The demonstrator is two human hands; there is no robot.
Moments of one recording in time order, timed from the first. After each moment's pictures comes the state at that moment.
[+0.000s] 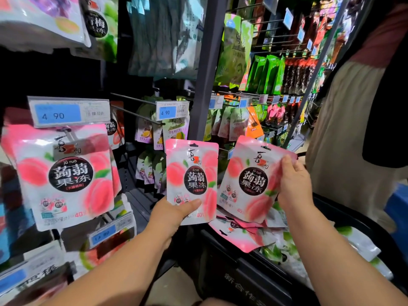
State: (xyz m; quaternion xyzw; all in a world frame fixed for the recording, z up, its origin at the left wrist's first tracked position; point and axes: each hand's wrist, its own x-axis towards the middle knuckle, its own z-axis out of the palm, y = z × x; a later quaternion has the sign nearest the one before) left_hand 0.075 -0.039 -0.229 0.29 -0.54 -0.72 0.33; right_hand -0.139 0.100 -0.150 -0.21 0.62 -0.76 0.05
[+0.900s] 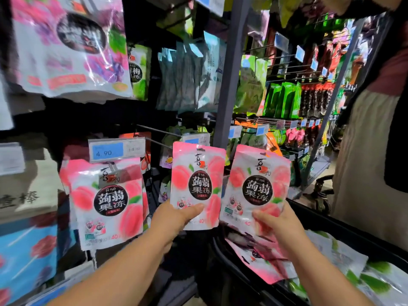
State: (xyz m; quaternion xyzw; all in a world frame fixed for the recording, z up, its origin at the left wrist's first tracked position) left_hand 0.116 -0.067 -0.176 0.29 -0.60 -0.65 0.36; right_hand -0.096 0.089 -0.175 -0.30 0.64 -0.67 0.23
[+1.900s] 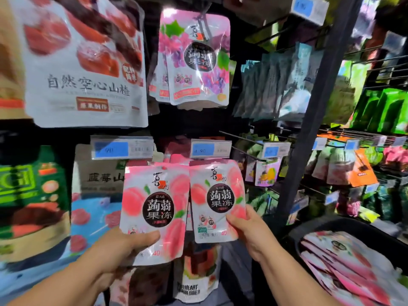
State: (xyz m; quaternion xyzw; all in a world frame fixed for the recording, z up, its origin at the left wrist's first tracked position) left_hand 0.352 -0.045 -0.175 0.41 -0.46 -0.65 0.44; right_hand 0.056 -0.049 -0.207 -0.41 0.46 -0.61 0.50
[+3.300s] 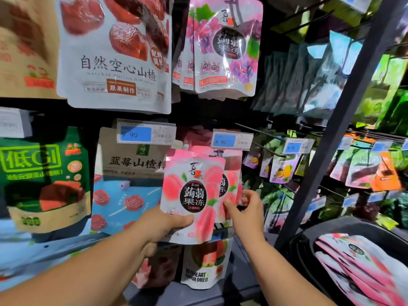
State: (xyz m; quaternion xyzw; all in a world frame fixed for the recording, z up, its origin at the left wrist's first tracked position) left_hand 0.323 -0.062 -0.177 0.47 -0.48 -0.63 0.39; right_hand 0.104 -0.075 -0.215 -0.49 0.67 -0.55 0.13
